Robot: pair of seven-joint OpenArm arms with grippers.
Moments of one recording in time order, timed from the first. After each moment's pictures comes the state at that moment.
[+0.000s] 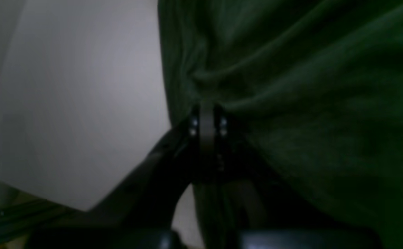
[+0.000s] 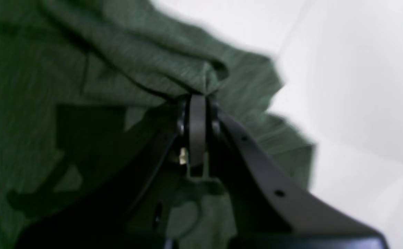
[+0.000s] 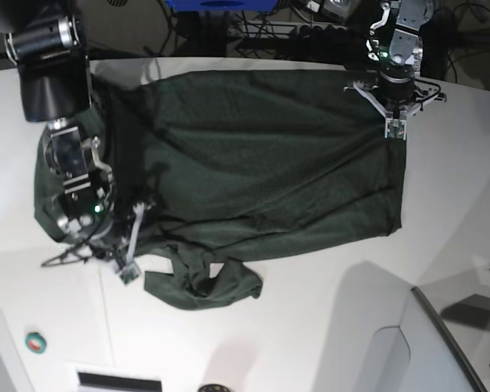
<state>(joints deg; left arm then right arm) 23.0 -18.3 3.2 77.9 1.7 15.3 16.7 14.8 6.8 -7.6 66.1 -16.5 15.8 -35.3</state>
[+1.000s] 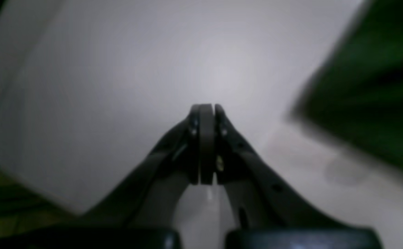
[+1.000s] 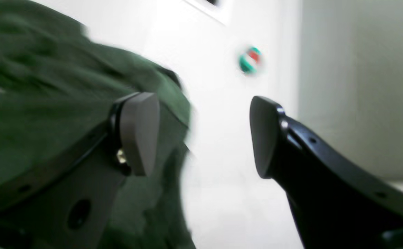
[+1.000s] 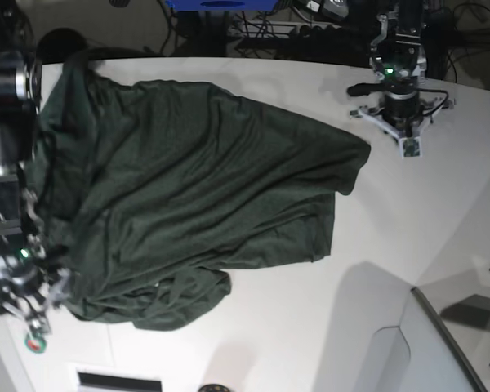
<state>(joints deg) 21.5 -11.2 -5.0 85.4 0.6 15.0 18.4 21.2 15.8 2.6 62.4 -16.9 9.7 -22.2</state>
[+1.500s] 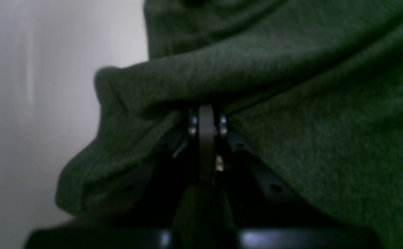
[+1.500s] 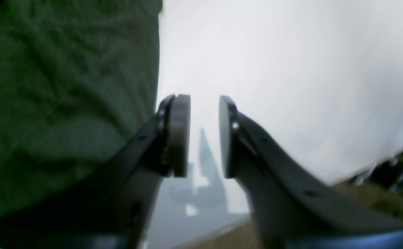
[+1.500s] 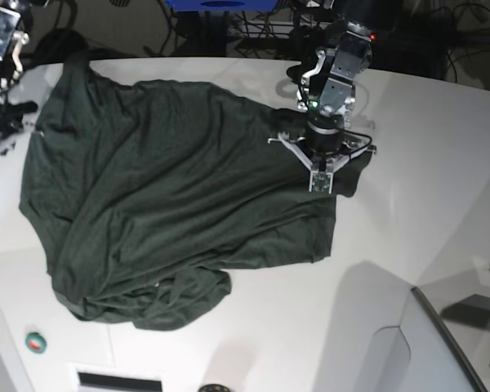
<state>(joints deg) 6.8 -6.9 13.9 68.0 2.0 15.8 15.0 -16.1 4.4 33.0 90.7 -7.0 14.0 -32.4</state>
